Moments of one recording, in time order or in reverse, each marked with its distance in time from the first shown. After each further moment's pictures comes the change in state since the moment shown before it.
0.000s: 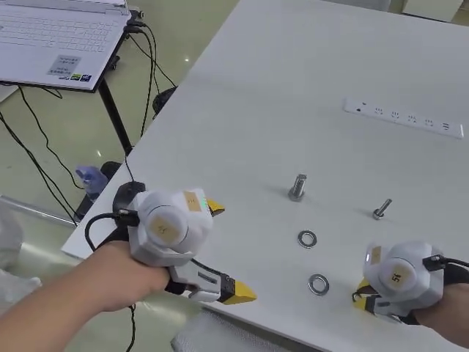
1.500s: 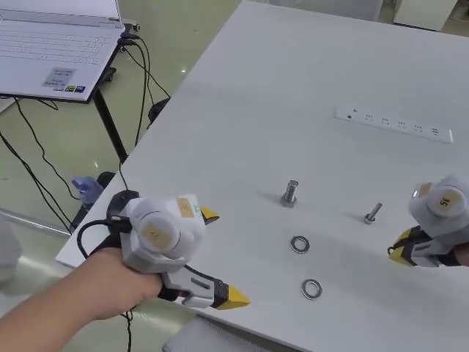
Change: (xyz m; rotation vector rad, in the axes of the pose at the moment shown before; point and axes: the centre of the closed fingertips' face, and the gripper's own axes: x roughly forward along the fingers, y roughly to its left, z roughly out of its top) left arm 0.000 -0.003 0.003 0.009 0.013 0.007; right arm -0.067 -0.098 -0.021 0.181 -0.028 -0.083
